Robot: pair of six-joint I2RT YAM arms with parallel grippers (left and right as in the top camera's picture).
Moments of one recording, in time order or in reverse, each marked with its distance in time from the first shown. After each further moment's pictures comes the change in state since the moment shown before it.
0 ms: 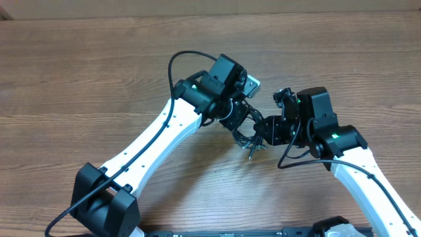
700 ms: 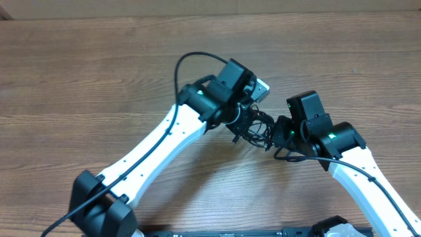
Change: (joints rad) left arm -0.041 -0.037 0.008 -0.018 -0.044 -0.001; right arm 0.071 -0.010 0.081 -0.271 0.417 0.485
